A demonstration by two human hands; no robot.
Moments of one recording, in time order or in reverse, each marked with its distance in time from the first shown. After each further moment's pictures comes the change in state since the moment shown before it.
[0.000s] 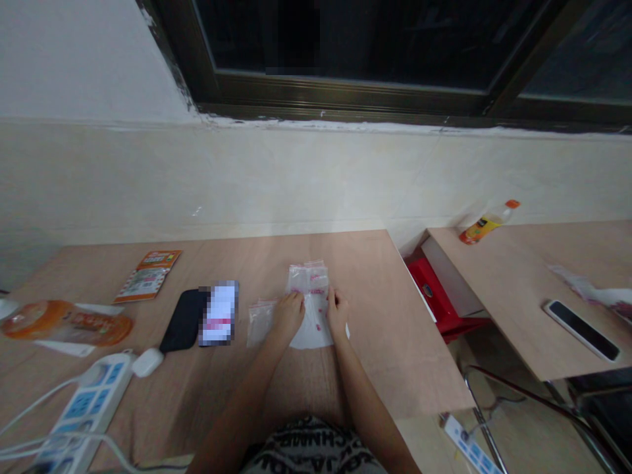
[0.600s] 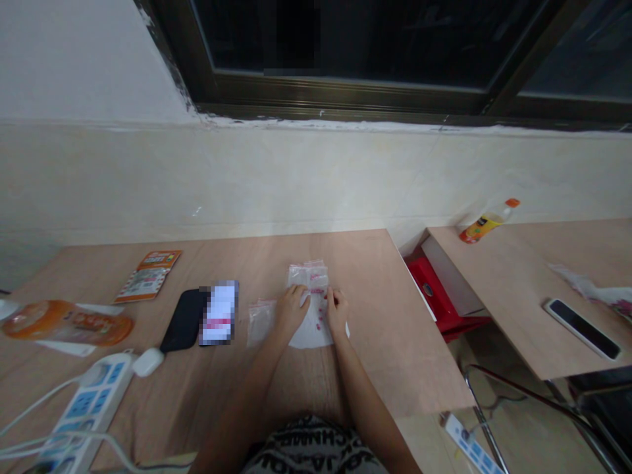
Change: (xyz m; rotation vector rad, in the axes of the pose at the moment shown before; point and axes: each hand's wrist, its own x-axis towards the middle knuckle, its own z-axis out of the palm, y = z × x) left_hand 0.006 0.004 -0.004 -0.181 0.179 0.004; right_hand 0.001 -0.004 -0.002 -0.016 -0.005 -0.050
